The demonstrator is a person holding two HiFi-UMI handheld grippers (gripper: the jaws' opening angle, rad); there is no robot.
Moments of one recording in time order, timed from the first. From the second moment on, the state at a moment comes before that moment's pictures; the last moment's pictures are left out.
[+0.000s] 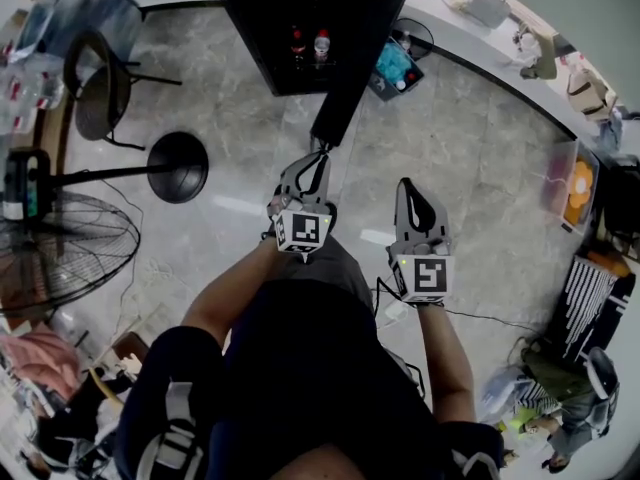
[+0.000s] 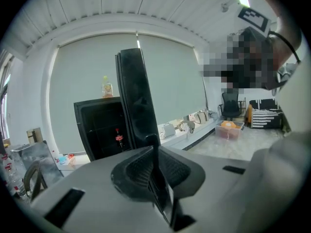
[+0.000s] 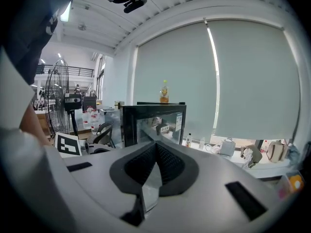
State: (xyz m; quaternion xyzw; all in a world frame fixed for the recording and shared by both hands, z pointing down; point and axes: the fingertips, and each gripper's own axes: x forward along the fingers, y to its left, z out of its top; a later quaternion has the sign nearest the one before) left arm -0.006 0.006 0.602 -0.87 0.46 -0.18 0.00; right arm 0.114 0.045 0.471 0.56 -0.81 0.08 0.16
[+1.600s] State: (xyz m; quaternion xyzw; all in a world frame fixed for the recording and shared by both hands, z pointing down) left arm -0.165 0.025 0.542 -0.83 0.53 -0.17 -0.01; right arm 0.005 0.002 0.388 0.52 -0.85 -0.01 0.10
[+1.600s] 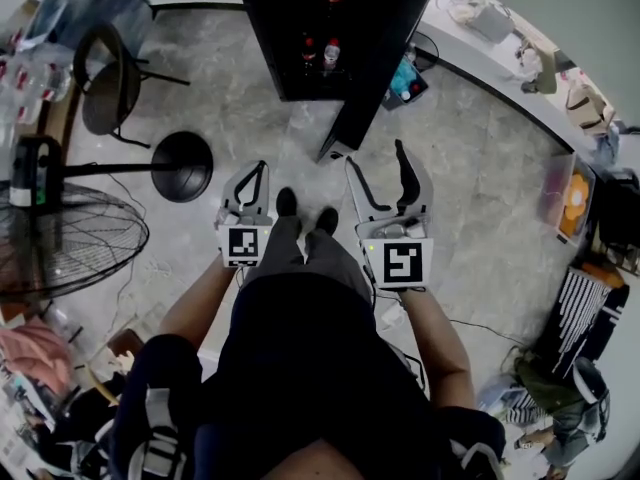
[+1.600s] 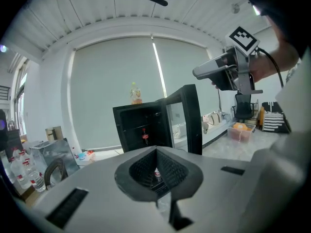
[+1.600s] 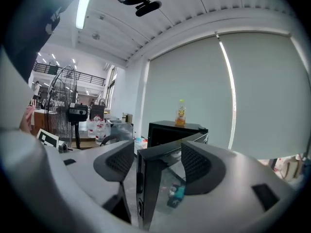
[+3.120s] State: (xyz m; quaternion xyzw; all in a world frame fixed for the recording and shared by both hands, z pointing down) left arm -0.222 -0.004 0.505 -0.83 0.54 -0.15 0.02; right arm -0.016 -0.045 0.448 0.65 -0.75 0.05 0.14
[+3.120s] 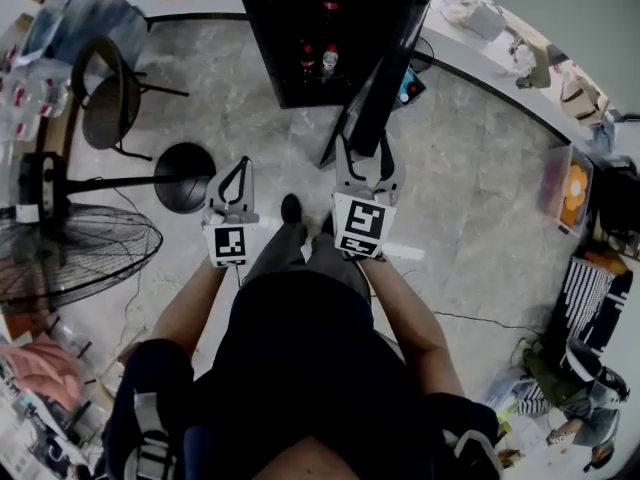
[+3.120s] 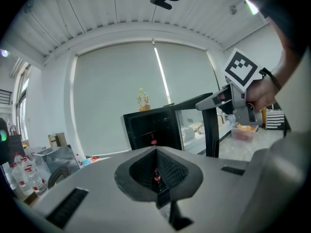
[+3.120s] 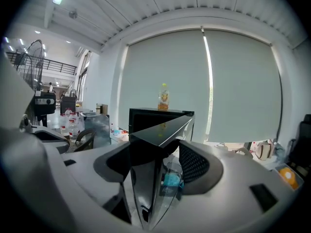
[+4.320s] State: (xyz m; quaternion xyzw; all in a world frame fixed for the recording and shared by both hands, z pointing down) left arm -0.131 -0.013 0.489 -0.86 0.49 -0.14 0.04; right arm 0.150 0.003 0.451 0.64 -0.76 0.08 0.13
